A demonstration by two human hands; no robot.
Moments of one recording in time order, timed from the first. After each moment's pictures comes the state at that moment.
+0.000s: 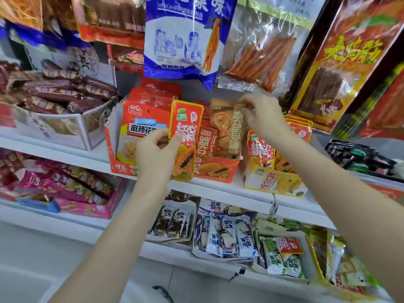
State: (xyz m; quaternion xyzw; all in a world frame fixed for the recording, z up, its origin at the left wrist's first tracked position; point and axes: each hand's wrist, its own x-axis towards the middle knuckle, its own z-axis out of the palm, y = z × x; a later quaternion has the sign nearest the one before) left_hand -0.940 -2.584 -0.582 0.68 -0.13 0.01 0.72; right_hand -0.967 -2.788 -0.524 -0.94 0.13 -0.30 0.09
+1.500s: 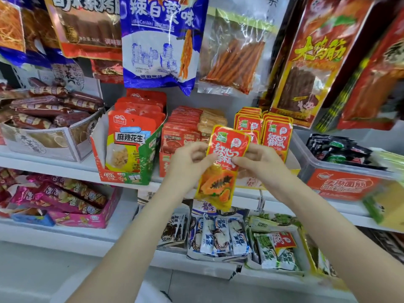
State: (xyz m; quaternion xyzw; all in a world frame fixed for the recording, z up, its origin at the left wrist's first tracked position) left_hand -0.968 -2.626 -0.582 0.70 -0.32 -0.13 0.62; right_hand -1.063 -2.765 -0.565 -0.76 0.17 -0.16 0.61
